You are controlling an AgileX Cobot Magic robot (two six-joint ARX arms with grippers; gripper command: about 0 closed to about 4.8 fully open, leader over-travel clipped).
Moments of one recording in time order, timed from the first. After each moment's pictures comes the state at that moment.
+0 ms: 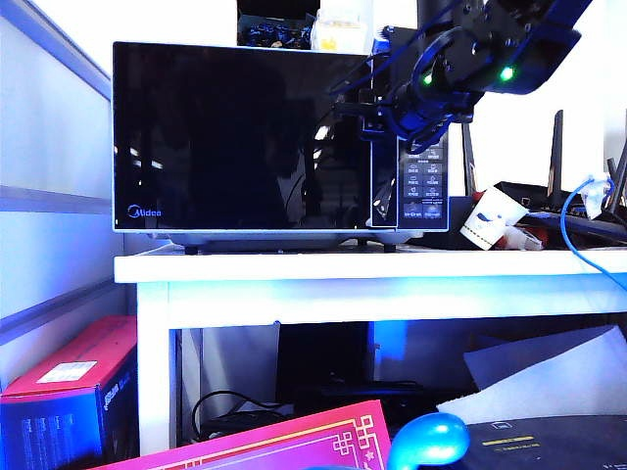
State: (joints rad) left arm -0.13 1.30 1.91 -0.75 0.31 0.10; right arm 0.41 1.93 1.32 0.62 0.16 0.04
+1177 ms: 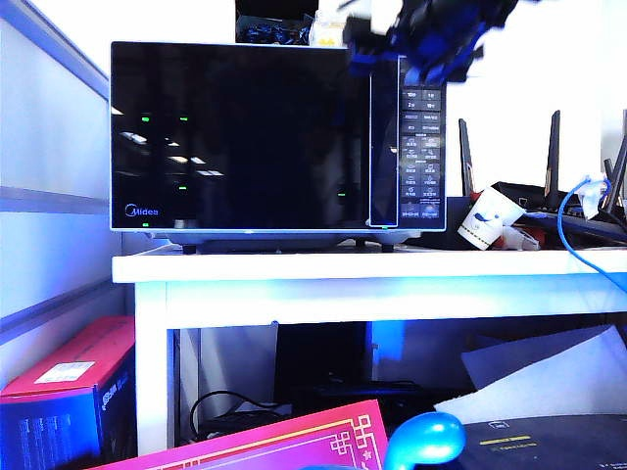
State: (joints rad) left arm -0.13 1.30 1.91 -0.75 0.31 0.10; right arm 0.41 1.71 1.31 0.43 0.06 0.01
